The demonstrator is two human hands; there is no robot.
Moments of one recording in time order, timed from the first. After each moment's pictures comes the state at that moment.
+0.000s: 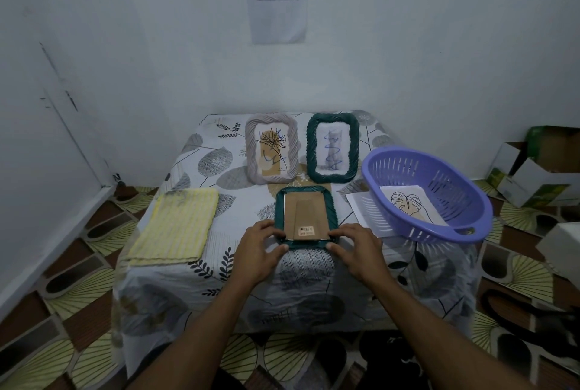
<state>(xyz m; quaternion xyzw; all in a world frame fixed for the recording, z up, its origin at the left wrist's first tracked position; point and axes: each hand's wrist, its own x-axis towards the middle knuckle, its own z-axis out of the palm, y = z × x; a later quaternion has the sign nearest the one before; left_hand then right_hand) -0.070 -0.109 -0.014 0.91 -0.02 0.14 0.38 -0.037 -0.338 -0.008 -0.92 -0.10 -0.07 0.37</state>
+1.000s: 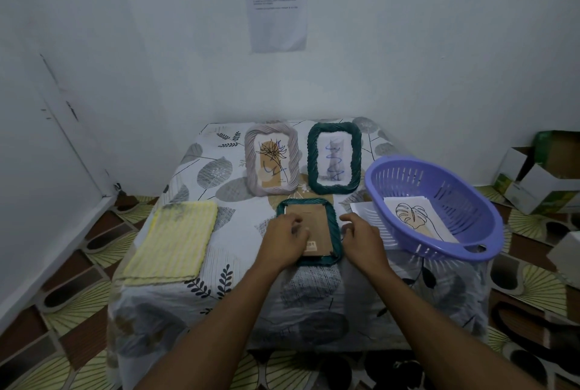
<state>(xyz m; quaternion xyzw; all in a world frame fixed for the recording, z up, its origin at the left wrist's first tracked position) -0.024 -0.153 0.031 0.92 0.02 0.08 0.39 0.006 -0.325 0.010 -0.92 -0.02 -0.06 0.40</state>
